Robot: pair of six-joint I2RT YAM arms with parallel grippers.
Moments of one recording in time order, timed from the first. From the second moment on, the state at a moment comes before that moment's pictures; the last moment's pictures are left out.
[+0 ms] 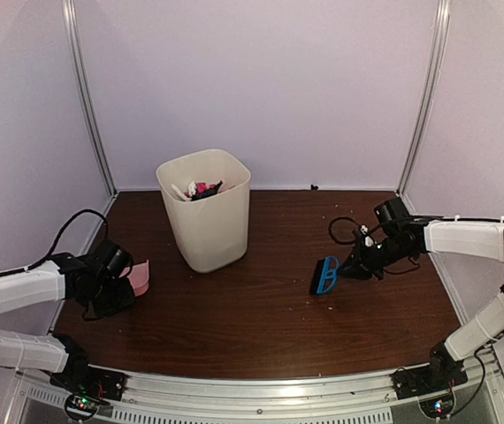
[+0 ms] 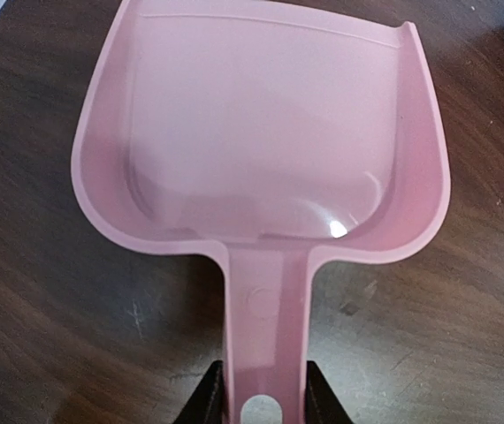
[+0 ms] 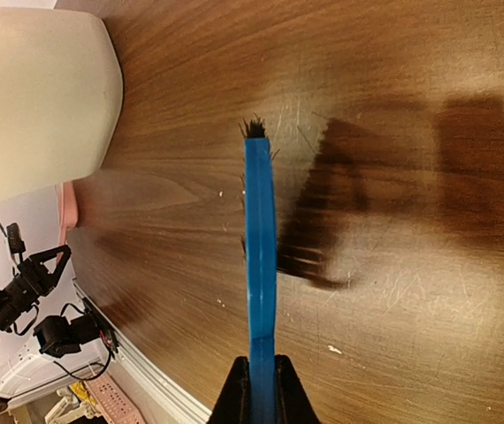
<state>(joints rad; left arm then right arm) -0.51 1.09 0.54 -0.67 -0.24 -0.94 0.33 1.46 0.84 -0.41 -0.57 0.67</state>
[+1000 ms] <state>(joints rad) -0.63 1.10 0.51 -0.71 -0.11 -1.03 0.33 1.56 0.79 -0.52 -0.63 0.55</state>
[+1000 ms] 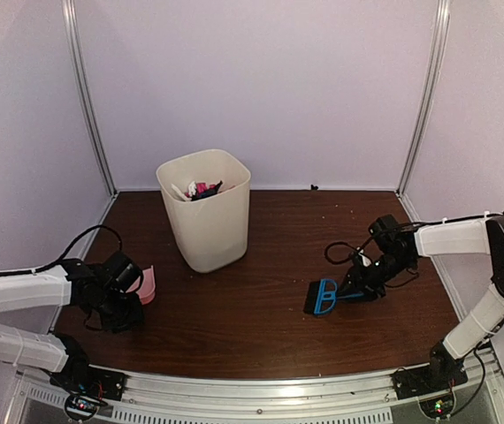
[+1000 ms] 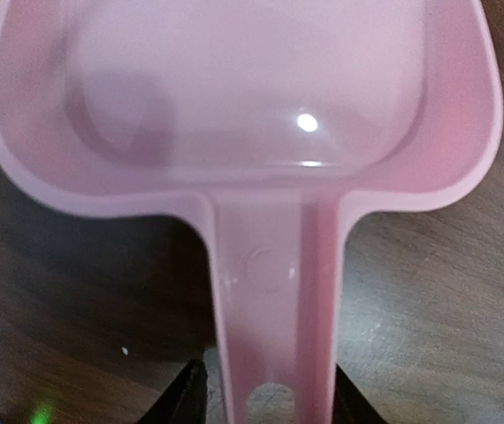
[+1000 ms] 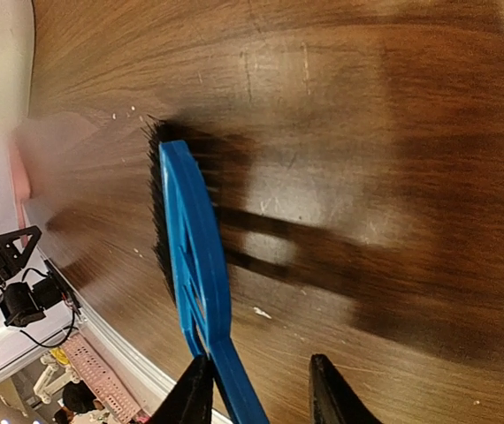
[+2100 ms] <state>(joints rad) -0.64 0.99 0.84 -1.02 -0.35 -1.02 0.33 1.47 1.17 -0.95 -0.27 0.45</state>
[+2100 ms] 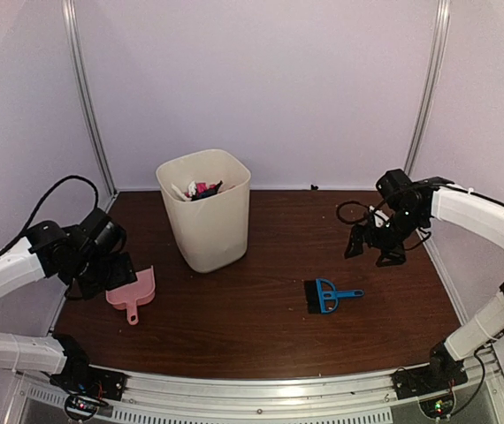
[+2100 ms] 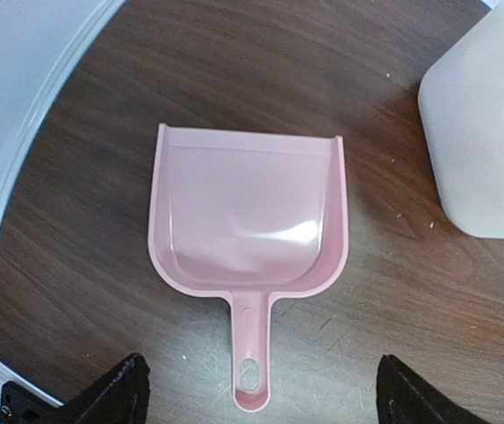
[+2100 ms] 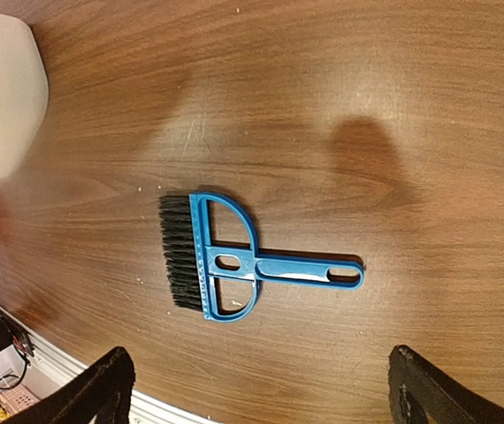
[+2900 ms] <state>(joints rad) -0.62 0.97 1.22 -1.07 -0.66 -0.72 0.33 1.35 1.52 -0.91 -0.09 0.42</state>
